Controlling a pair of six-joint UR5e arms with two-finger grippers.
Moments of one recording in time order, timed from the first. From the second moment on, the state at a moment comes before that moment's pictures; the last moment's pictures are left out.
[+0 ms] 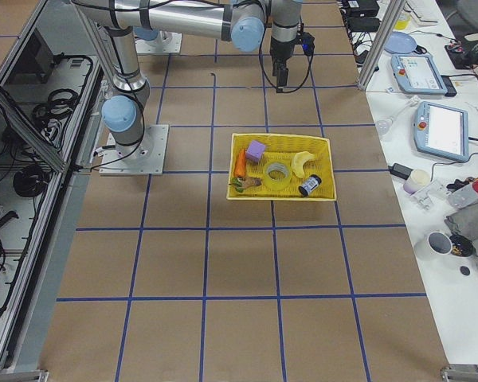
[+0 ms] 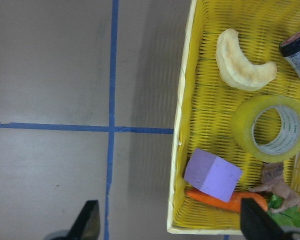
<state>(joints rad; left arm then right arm) -1.56 -1.59 -1.61 -1.49 1.58 0.03 1.44 -1.43 1.55 -1.68 -1.64 -0.20</state>
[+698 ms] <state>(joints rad) -1.56 -1.59 -1.62 -1.49 1.58 0.03 1.15 -1.26 1.59 -1.88 -1.63 -0.81</state>
